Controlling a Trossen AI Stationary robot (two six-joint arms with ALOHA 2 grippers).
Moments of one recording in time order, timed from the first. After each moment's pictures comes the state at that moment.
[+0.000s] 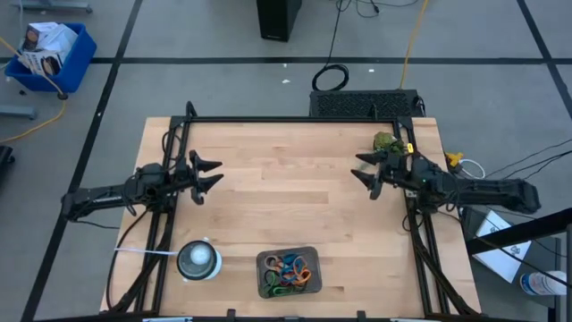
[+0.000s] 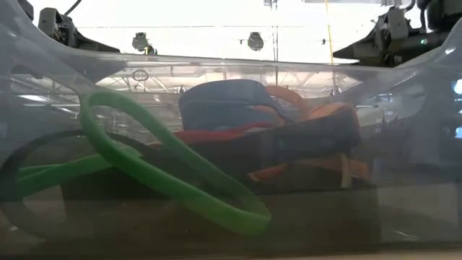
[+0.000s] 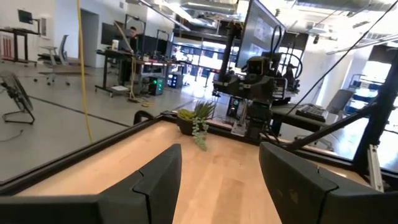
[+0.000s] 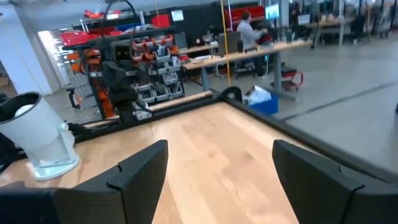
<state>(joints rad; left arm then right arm) 0.17 0.07 0.01 0.18 -0.06 -0.19 -0.14 0.40 0.14 0.26 0.20 0.16</state>
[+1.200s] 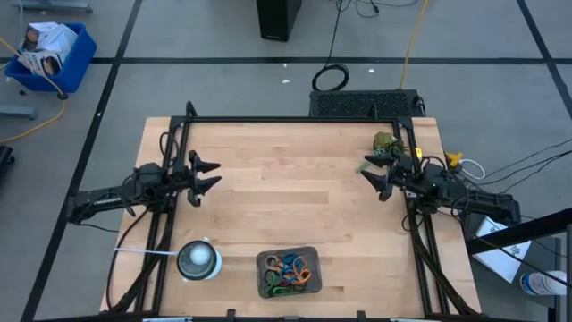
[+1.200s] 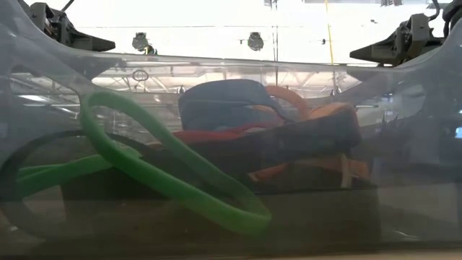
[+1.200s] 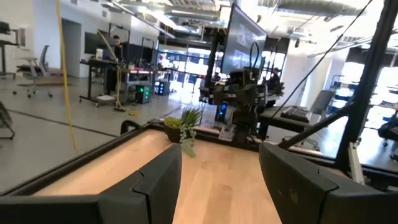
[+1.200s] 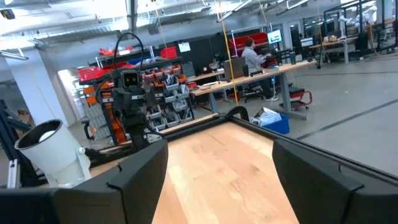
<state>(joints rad) 0.19 0.00 0.01 0.15 0.02 -0.16 -0.21 0.00 0.02 0.12 0.13 0.22</state>
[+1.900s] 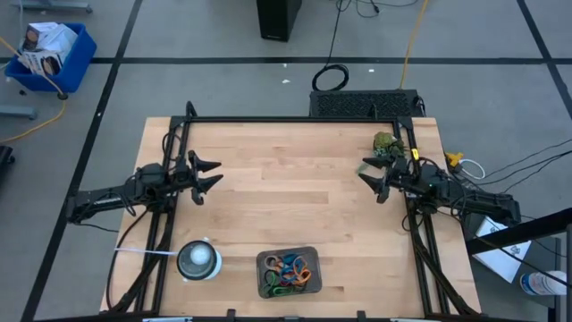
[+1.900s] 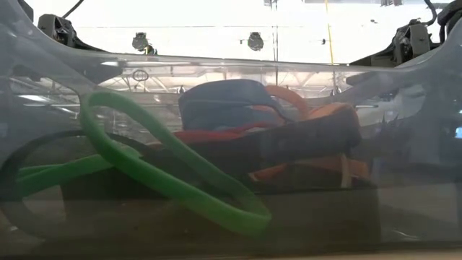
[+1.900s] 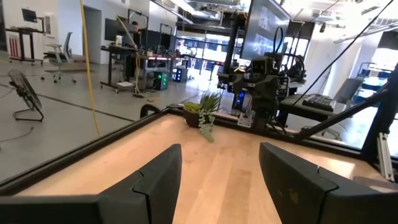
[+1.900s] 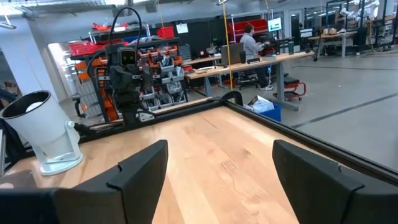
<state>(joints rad) 0.19 0.01 0.01 0.08 -0.05 -0.15 -0.21 0.00 0.02 0.03 0.13 0.16</state>
